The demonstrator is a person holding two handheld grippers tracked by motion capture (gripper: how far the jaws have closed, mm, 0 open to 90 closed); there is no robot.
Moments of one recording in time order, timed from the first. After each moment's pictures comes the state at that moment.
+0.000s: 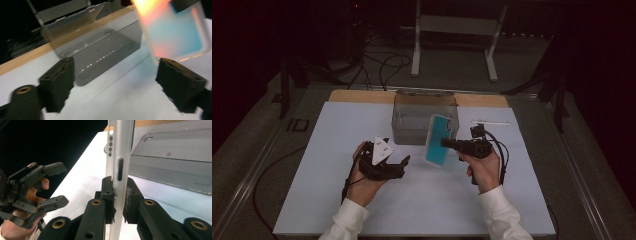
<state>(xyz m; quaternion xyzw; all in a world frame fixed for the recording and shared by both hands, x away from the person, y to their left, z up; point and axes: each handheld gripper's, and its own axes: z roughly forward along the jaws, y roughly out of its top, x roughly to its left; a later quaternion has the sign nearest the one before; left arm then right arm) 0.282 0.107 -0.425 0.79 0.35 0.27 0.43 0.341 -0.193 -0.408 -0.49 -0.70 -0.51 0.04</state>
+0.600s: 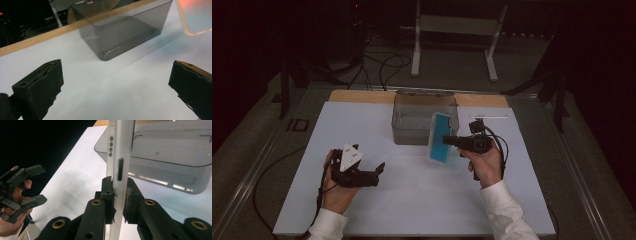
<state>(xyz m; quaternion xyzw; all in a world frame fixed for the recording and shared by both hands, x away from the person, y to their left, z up) 0.267 0.176 -0.446 0.76 0.40 0.28 0.42 0.350 -0.190 -0.396 -0.51 -0.72 -0.47 0.02</state>
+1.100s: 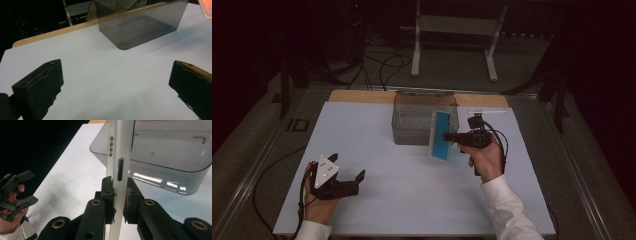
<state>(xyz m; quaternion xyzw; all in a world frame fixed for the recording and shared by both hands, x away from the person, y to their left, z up) 0.240 0.224 -0.474 0.73 0.42 0.31 0.45 0.360 -0.188 -0.388 -0.51 -0.74 -0.45 0.01</state>
